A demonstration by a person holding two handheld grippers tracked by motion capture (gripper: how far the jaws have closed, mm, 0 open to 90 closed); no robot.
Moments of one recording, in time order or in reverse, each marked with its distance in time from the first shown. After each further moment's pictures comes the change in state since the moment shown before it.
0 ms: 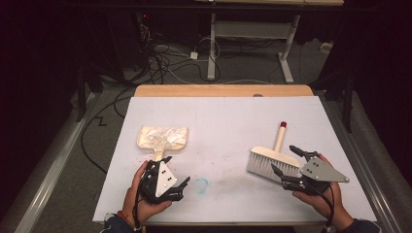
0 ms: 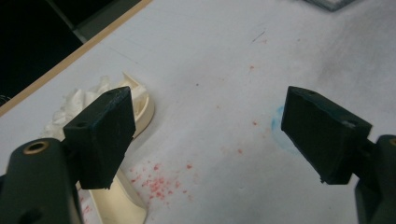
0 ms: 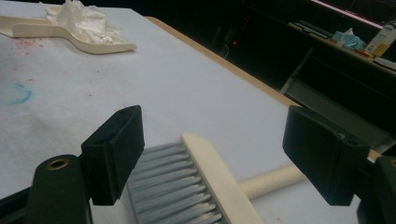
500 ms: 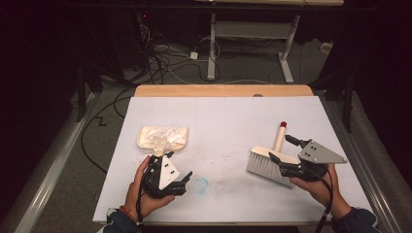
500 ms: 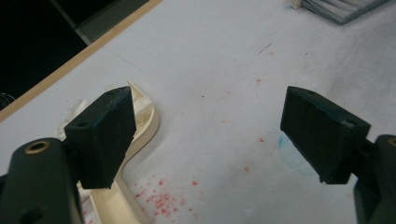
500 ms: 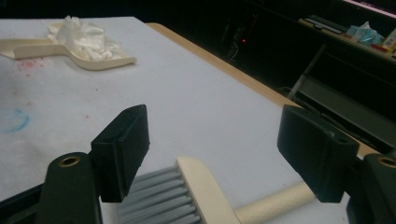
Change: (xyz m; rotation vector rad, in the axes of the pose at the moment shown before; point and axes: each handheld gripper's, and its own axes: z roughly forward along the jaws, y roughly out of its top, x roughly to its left) left arm 0.005 0.014 0.006 -0.004 0.009 -0.015; right arm -0.017 0.024 0.017 0.017 0.047 0.031
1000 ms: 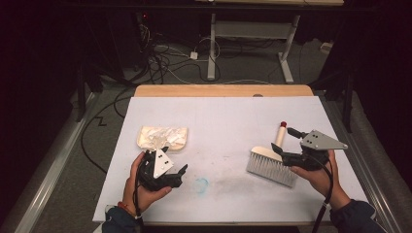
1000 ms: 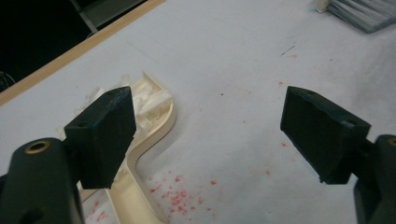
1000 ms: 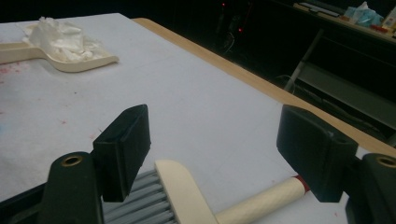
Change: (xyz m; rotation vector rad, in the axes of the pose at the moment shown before) left arm 0.018 0.003 0.004 0.024 0.009 -0.075; right arm -0.025 0.003 0.013 0.028 -0.003 0.065
